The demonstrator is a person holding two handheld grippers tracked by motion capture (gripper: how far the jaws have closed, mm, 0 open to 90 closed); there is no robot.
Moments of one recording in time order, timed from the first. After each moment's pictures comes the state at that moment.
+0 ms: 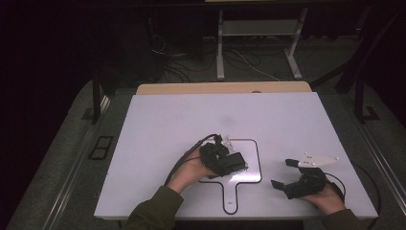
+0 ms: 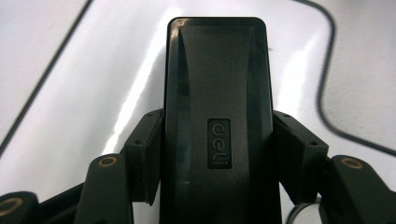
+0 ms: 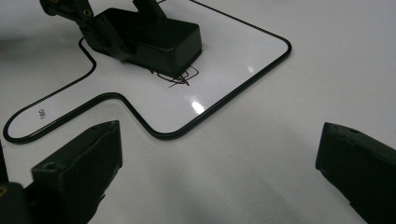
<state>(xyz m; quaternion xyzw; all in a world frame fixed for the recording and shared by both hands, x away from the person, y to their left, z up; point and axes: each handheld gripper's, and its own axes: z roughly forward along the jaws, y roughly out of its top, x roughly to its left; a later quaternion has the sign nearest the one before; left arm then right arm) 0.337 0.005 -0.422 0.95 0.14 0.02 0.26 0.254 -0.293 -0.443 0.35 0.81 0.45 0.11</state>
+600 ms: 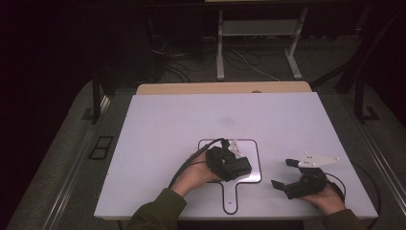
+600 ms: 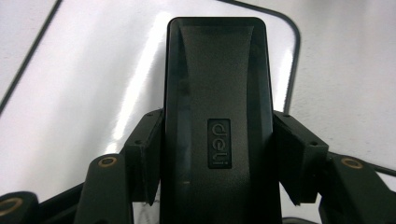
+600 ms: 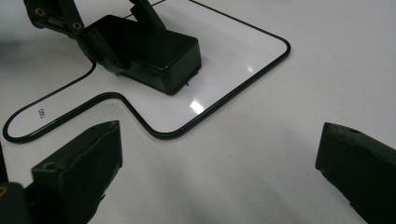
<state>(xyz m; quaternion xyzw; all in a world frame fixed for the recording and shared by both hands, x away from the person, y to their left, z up) 0.328 -0.007 -0.423 0.96 0.12 0.03 0.26 0.254 -0.293 -0.442 0.35 0.81 0.45 0.11</state>
